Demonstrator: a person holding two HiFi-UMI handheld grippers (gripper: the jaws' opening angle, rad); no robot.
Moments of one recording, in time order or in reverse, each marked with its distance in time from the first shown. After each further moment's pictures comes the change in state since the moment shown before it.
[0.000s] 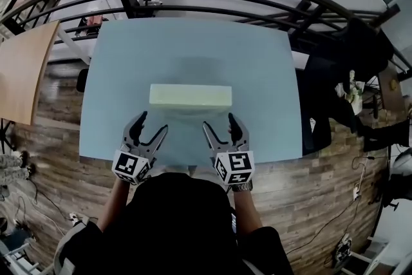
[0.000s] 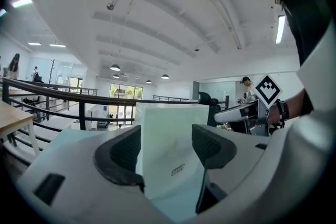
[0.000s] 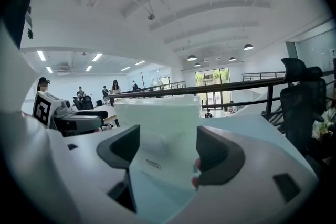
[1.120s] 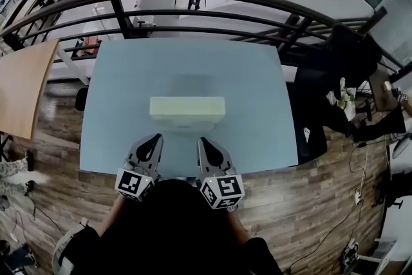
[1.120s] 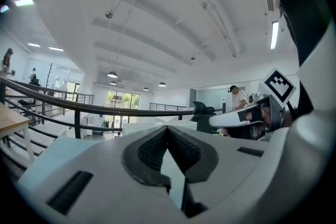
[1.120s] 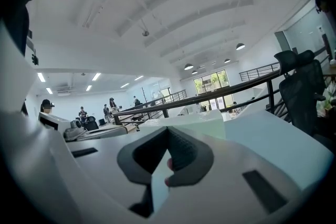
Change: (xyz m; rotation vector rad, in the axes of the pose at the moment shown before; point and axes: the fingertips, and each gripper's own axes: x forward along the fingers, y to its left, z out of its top) left arm -0.019 -0.033 0.046 0.011 -0.101 -0.033; right arm -0.039 0.067 0.039 0.138 -0.136 0.033
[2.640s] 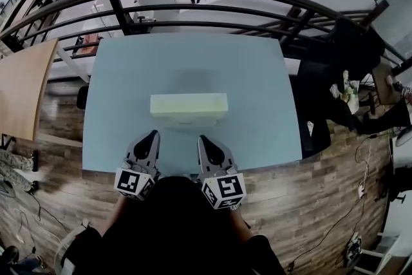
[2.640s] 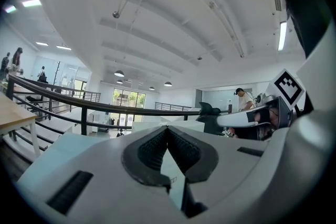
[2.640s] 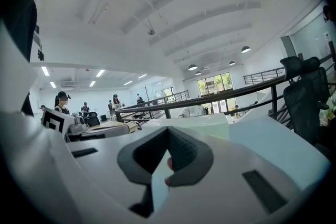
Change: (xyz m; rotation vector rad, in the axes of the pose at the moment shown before) left arm -0.001 0.016 0.001 -0.046 0.010 0.058; right arm 0.003 0.007 0.006 -0.060 0.000 0.022
